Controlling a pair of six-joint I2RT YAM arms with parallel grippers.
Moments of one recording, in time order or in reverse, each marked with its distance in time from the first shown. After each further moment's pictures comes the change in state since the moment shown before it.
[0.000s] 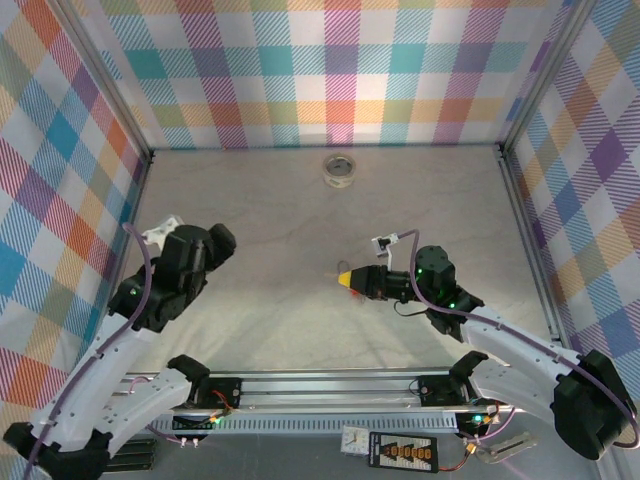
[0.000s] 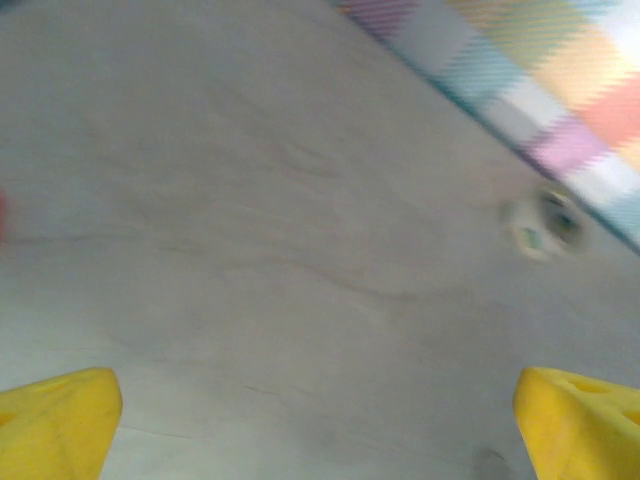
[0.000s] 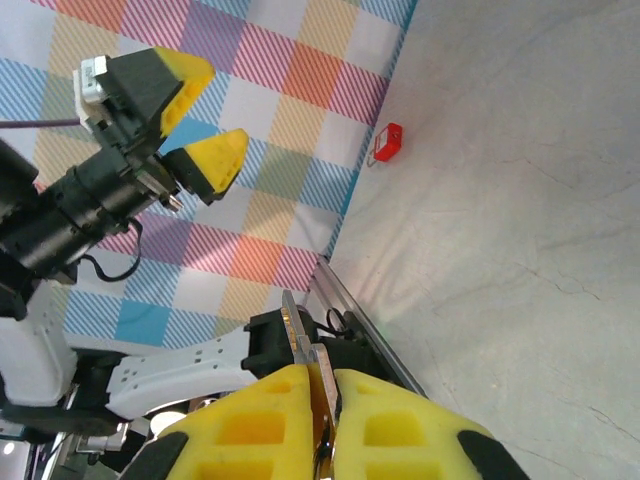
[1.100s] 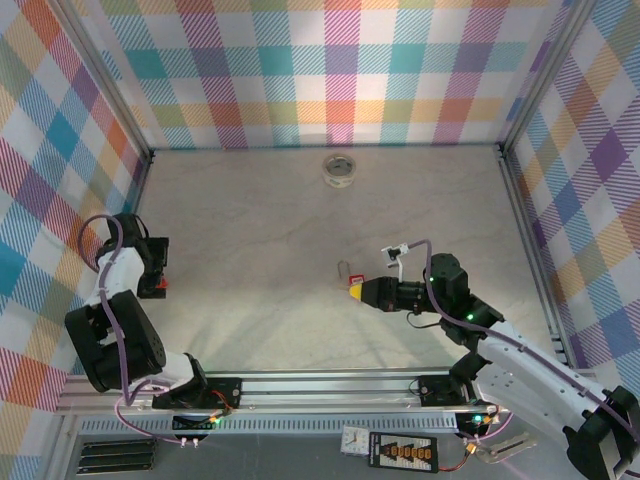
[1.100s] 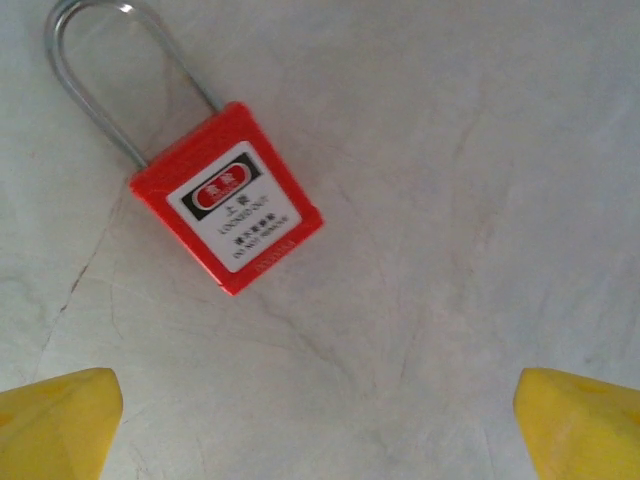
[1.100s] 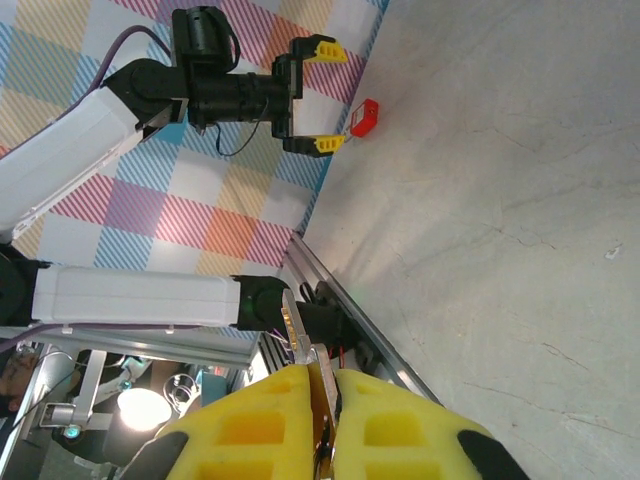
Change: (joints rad) left arm 0.847 0.575 -0.123 0.292 0.486 -0.315; right arm 0.000 -0.203 -0.005 -0.282 0.011 -0.109
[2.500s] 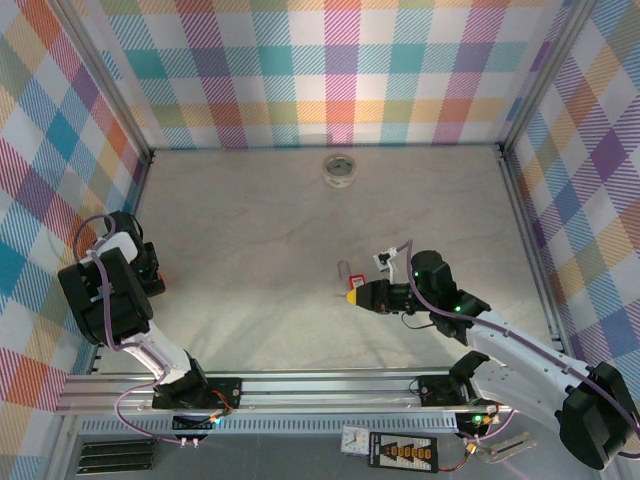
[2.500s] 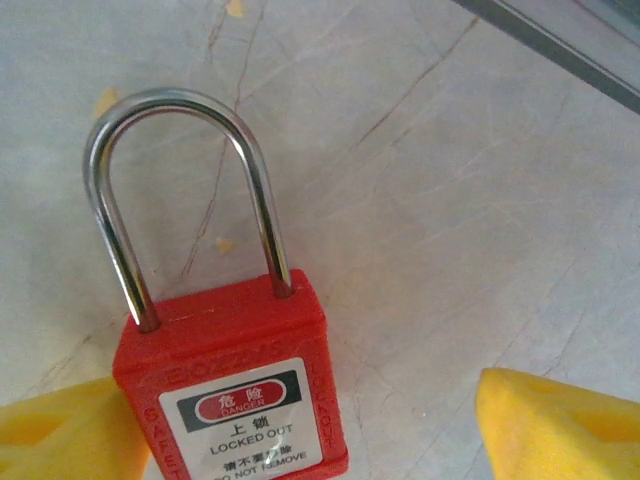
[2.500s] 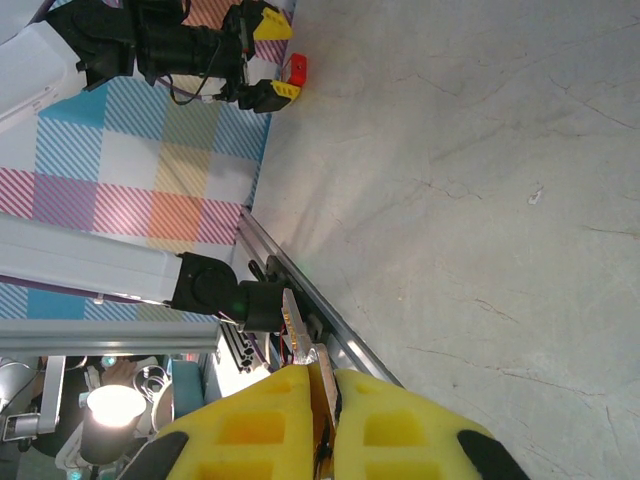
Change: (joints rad) left arm 0.061 0.293 0.132 0.038 -0.085 -0.270; right arm 0.000 0.139 0.000 -0.037 -0.001 -0.035
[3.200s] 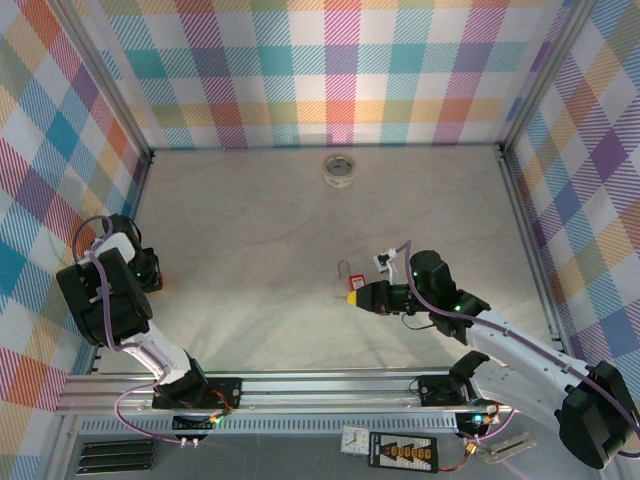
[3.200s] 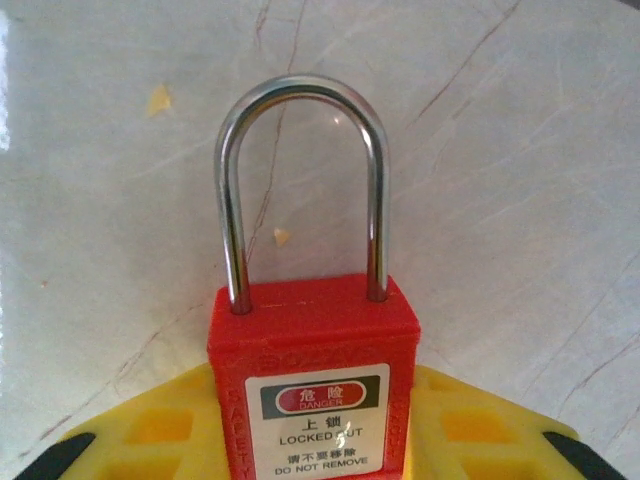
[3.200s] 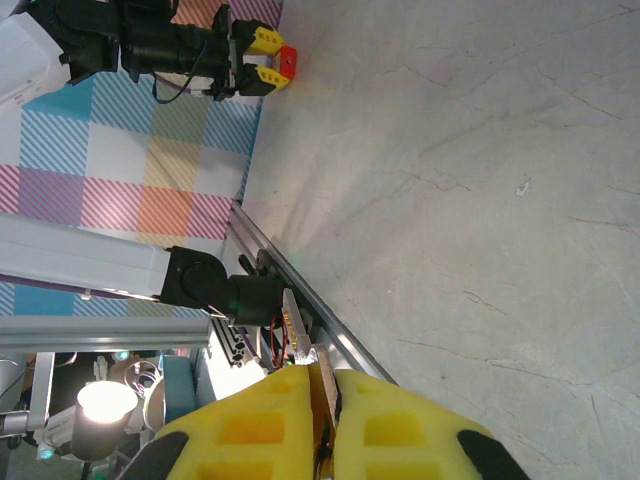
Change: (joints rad) left arm 0.020 -0.003 -0.003 -0.057 0.054 0.114; right arm 0.000 0.004 0.005 -0.033 0.001 -0.022
